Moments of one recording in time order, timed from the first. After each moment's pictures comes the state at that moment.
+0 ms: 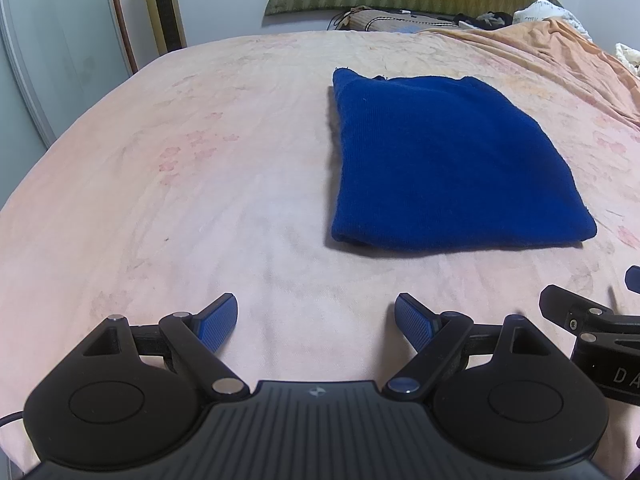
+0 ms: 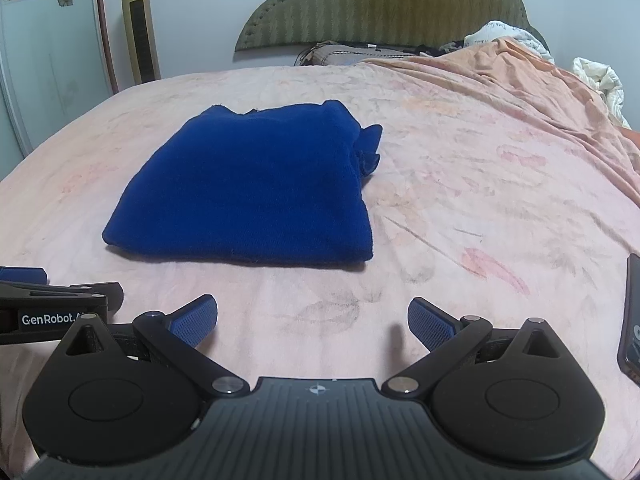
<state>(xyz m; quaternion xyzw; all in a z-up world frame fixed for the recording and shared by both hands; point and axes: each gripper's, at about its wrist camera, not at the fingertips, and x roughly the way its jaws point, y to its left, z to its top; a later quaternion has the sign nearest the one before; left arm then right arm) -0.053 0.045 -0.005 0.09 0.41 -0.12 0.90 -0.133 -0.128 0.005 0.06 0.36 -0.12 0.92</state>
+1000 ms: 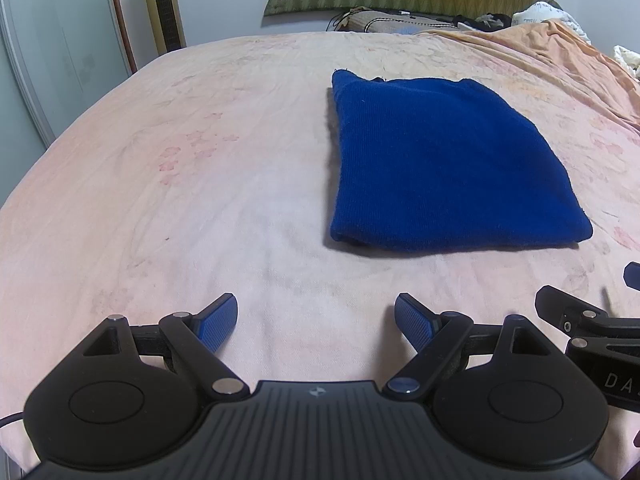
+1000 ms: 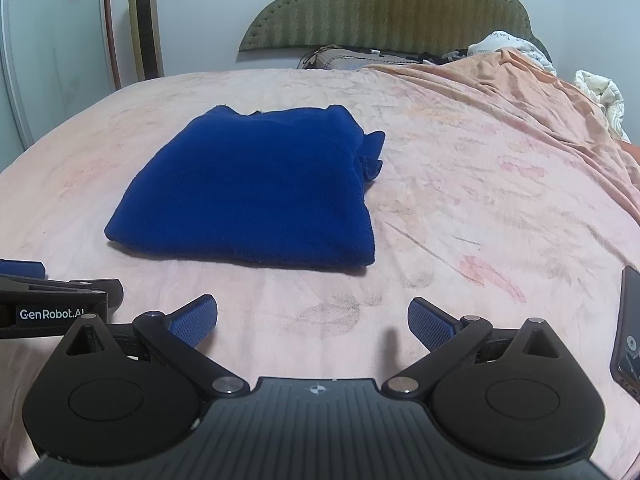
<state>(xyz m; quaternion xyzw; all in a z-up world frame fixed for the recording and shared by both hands) -0.054 0.047 -0.004 0.09 0.41 -0.13 0.90 -0.136 -0.123 0.009 0.04 0.35 -0.11 0.93</state>
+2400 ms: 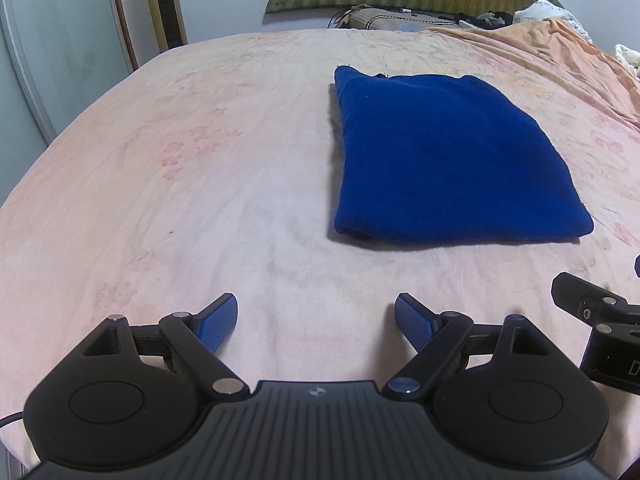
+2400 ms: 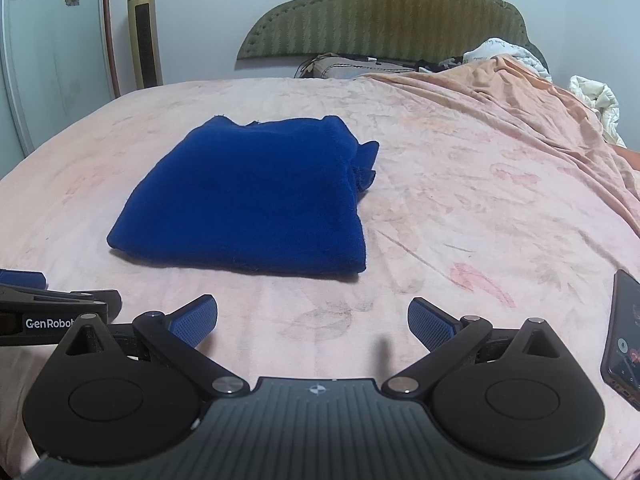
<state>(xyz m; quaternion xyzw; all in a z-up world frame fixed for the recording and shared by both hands) -0.054 0.050 -0.006 0.09 0.41 -0.12 0.90 -0.141 -0.124 0.015 0.04 0.34 -0.12 0.93</state>
